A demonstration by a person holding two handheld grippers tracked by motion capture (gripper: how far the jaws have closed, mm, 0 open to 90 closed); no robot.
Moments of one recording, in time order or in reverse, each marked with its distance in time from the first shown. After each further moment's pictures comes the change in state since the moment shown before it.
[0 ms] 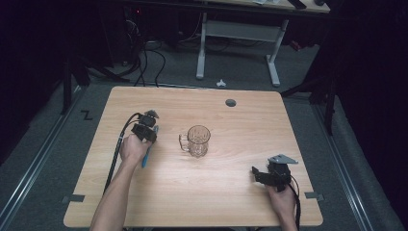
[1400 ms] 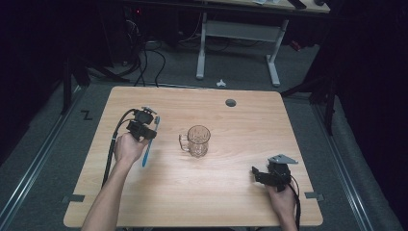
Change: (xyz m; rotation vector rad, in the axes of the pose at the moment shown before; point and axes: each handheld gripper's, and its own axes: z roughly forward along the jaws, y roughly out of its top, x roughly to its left) left arm -0.014 -0.012 -0.062 -0.165 -0.041 0.066; right arm 0.000 0.000 0.000 0.000 0.000 -0.001
